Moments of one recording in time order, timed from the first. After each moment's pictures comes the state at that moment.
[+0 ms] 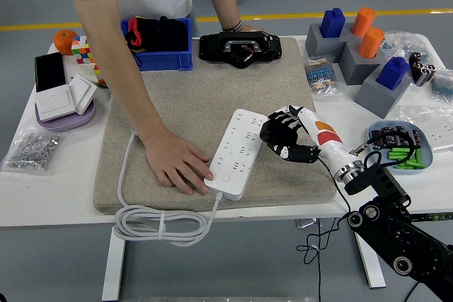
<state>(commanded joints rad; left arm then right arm) -0.17 0.04 -1.40 -0.18 1.80 -0.16 0.32 0.35 -0.12 0.87 1.14 -1.73 -0.33 0.16</state>
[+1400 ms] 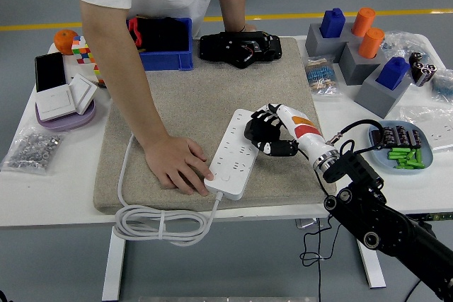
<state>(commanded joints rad) -0.17 0.05 -1.39 -0.18 1.83 -0.17 0.32 0.50 -0.02 0.79 0.87 -1.72 -0.35 0.22</state>
